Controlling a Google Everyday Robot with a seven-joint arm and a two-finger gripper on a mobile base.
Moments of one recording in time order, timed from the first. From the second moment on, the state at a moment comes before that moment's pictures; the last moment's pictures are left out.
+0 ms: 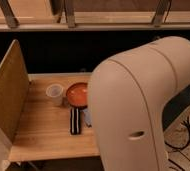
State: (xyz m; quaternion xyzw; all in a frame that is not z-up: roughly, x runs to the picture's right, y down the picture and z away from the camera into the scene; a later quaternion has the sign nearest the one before) arm 0.051 0.138 0.839 -0.16 0.19 0.58 0.77
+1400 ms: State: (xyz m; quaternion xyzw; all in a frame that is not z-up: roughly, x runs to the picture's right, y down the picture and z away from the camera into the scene) arm 0.001 0.200 0.854 -0.24 0.22 0.57 0.75
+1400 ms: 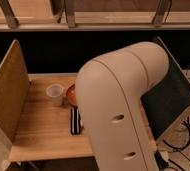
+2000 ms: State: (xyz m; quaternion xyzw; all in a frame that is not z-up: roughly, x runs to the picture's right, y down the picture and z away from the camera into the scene) arm -0.001 0.202 0.866 -0.26 0.21 0.57 0.75
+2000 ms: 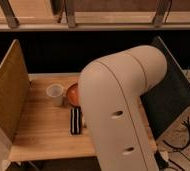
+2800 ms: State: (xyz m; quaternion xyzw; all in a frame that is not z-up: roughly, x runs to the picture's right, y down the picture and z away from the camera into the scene) arm -0.021 0.163 0.817 -0.20 0.15 0.55 0.80
